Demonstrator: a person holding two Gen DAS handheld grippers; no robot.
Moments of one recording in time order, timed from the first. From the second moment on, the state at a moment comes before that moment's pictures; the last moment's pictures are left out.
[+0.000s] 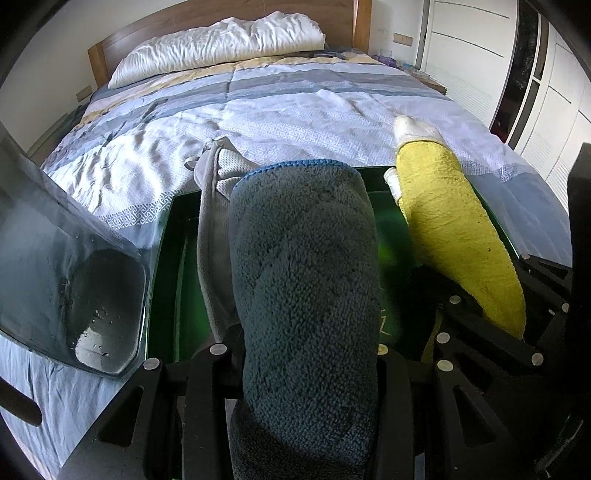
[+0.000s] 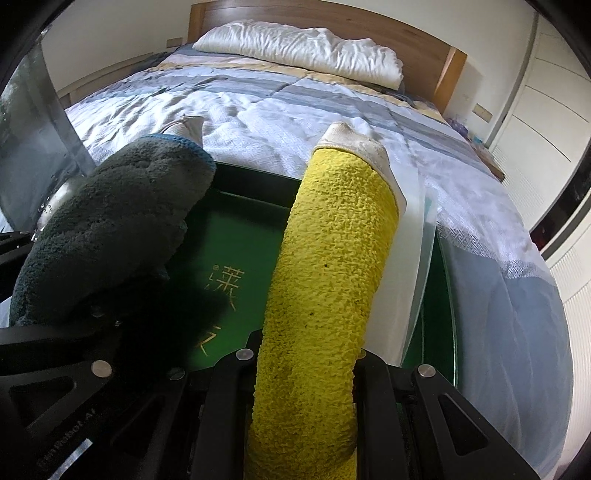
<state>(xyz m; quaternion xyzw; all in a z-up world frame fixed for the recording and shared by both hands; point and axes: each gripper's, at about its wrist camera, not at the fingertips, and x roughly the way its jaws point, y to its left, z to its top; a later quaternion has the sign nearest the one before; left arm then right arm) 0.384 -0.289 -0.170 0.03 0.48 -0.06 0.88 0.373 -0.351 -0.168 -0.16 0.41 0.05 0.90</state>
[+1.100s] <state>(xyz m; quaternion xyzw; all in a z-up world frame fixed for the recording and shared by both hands) 0.378 -0.285 -0.148 0.03 0.43 -0.05 0.90 0.355 -0.359 -0.163 -0.14 0.39 0.02 0.91</state>
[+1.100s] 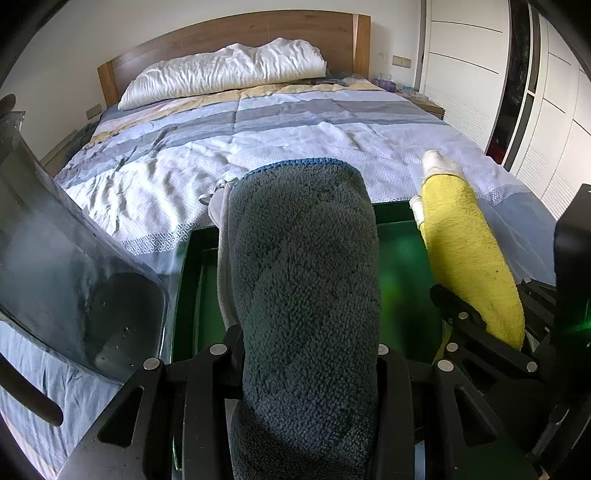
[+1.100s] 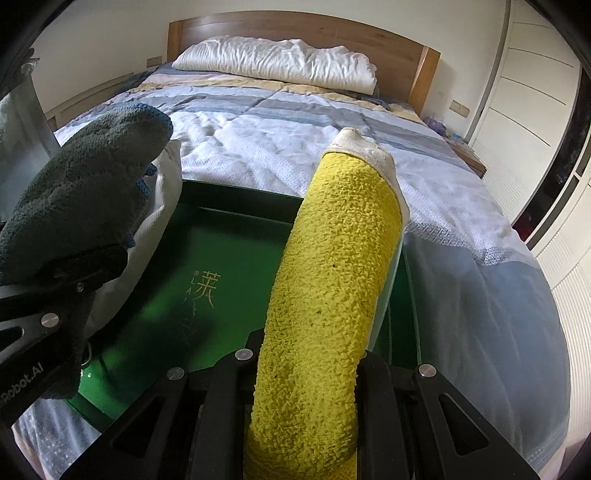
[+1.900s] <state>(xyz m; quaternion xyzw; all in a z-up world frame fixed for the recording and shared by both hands) 0.378 -0.289 -0.151 0.03 0.43 -0.06 0.90 0.365 -0.360 -0.166 -0.14 0.40 0.03 0.91</state>
